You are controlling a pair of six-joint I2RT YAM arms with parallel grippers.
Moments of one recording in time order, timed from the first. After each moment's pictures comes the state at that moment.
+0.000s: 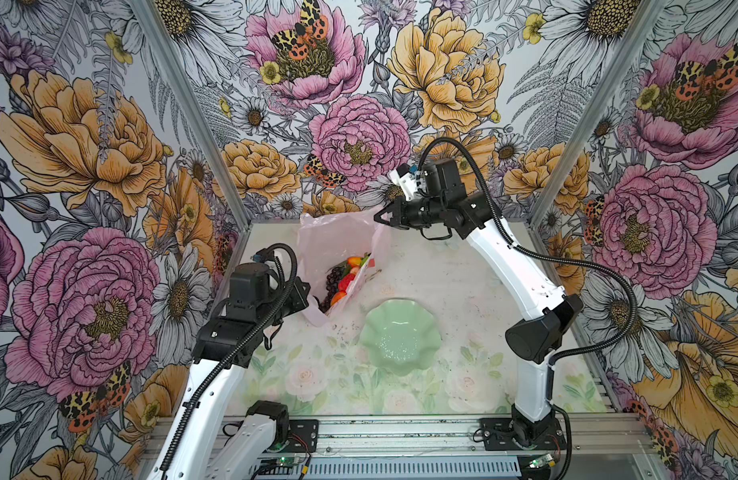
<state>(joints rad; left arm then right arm) -0.17 0.84 1.07 -0.80 0.22 -0.59 0.55 1.98 2.34 -0.90 -0.58 0.52</state>
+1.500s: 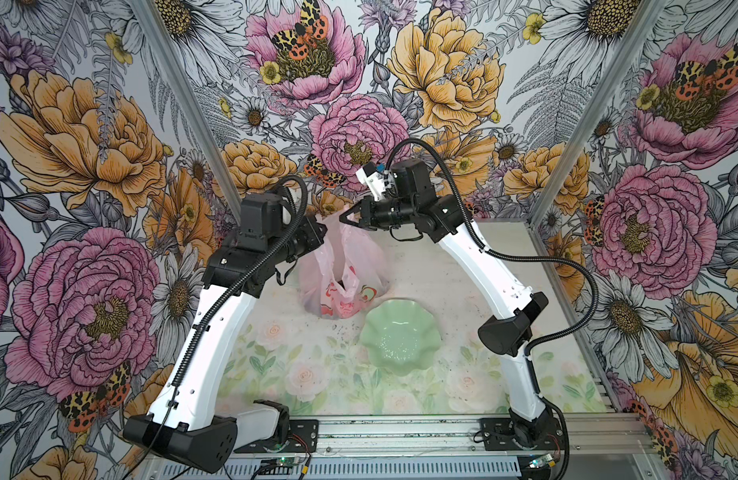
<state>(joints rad) -0.19 1.23 1.57 -0.82 0.23 -0.67 0.65 2.16 2.62 -0.88 -0.59 0.61</state>
